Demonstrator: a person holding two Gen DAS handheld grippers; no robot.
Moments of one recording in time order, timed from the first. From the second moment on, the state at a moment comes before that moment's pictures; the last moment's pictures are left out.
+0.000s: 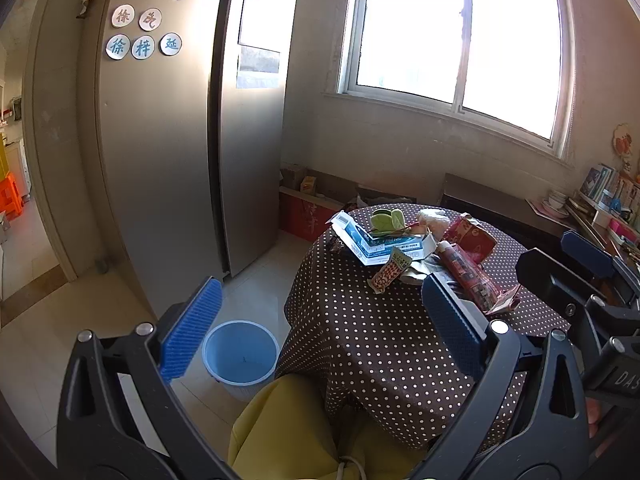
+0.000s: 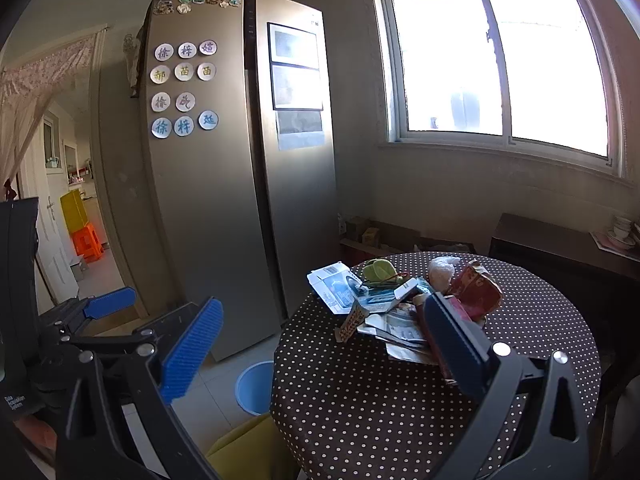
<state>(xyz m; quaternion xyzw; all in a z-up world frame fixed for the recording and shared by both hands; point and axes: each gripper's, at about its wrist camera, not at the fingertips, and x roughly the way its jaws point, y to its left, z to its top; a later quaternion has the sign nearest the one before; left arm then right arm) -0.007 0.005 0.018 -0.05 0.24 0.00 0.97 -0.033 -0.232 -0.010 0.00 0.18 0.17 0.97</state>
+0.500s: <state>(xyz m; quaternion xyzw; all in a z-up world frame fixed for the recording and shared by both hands) -0.004 0.024 0.003 -0.04 0.24 -0.03 0.97 -0.037 -0.212 -0.017 0.02 0.18 0.14 0.97</state>
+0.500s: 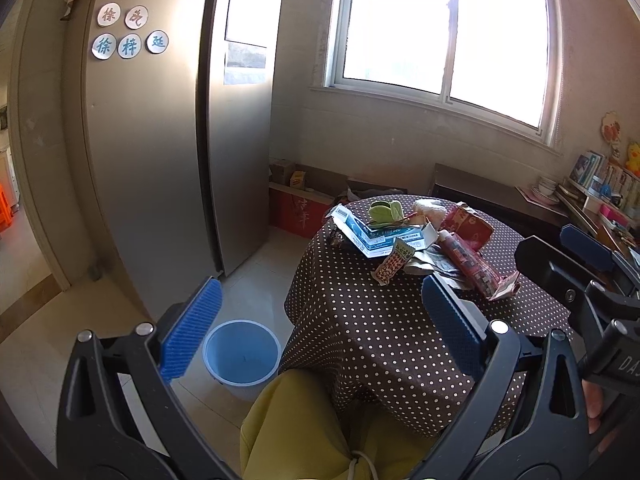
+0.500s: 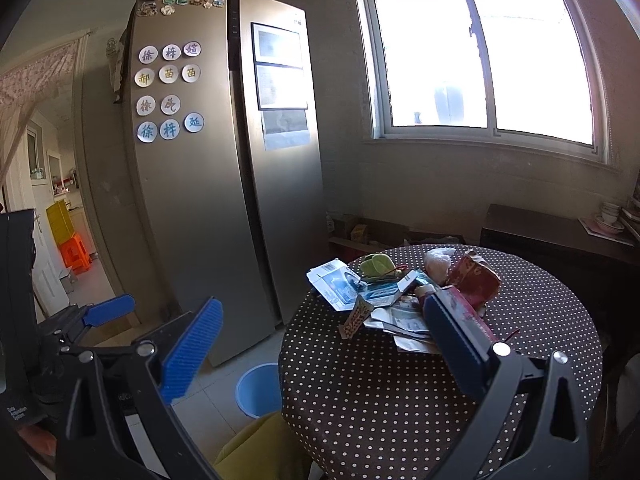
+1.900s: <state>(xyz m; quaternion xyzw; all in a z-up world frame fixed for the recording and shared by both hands) -0.006 0.030 -0.005 -0.04 0.24 -0.06 0.97 -0.041 -0.203 -0.019 0.02 0.19 0.13 0.97</state>
